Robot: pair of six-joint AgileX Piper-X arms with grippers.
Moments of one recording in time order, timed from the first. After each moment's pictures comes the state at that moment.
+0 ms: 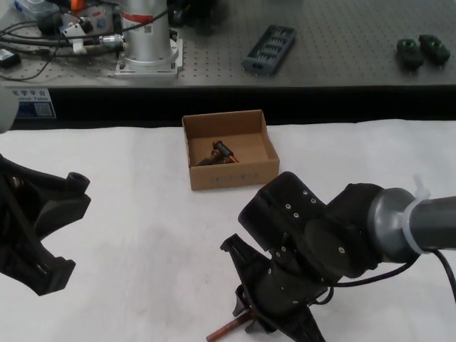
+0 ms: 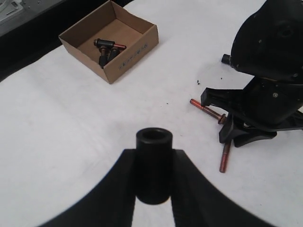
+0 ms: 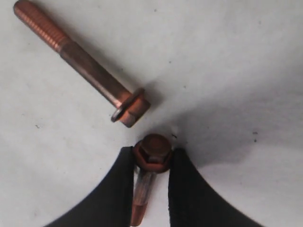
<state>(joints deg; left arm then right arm) -23.7 43.7 -46.3 41.7 10.9 14.1 51.7 101.9 -54.0 27.0 -6.6 93.7</state>
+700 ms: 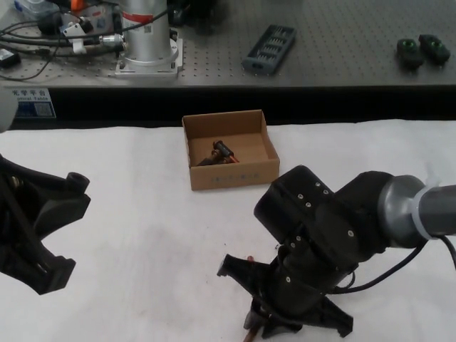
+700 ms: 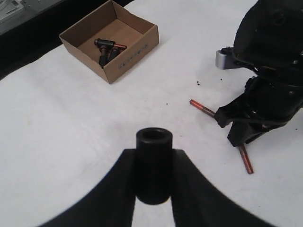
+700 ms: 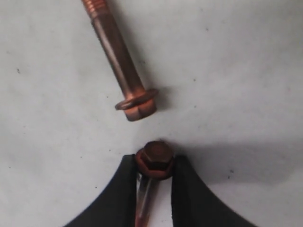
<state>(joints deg) -23.7 43.7 -46.3 41.7 10.9 13.4 47.3 101.6 -54.6 33.3 -11.1 55.6</state>
